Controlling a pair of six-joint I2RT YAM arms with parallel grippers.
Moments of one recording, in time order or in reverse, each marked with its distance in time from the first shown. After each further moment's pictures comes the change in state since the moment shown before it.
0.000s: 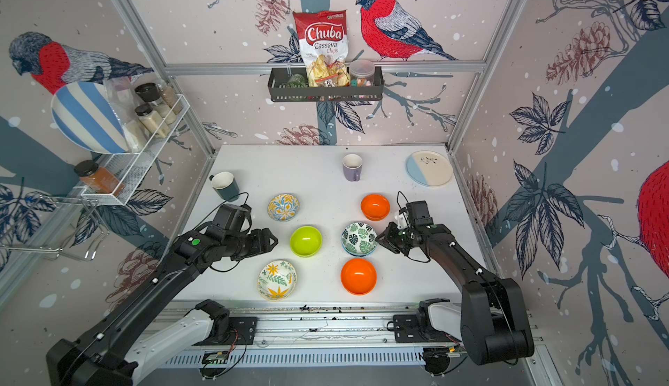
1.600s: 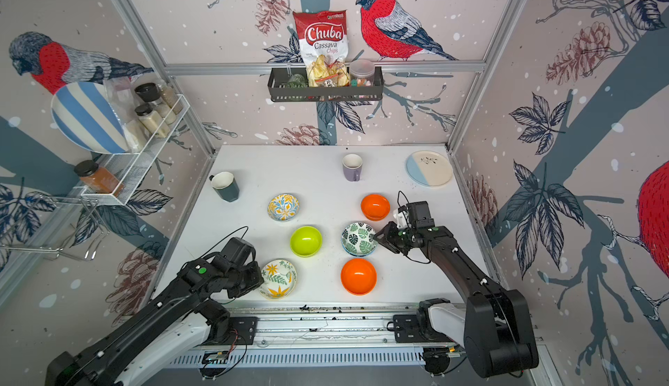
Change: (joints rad) left arm -0.111 -0.190 -0.341 -0.047 -0.037 -0.336; right arm 0.018 -0.058 -0.003 0.000 -0.022 0.003
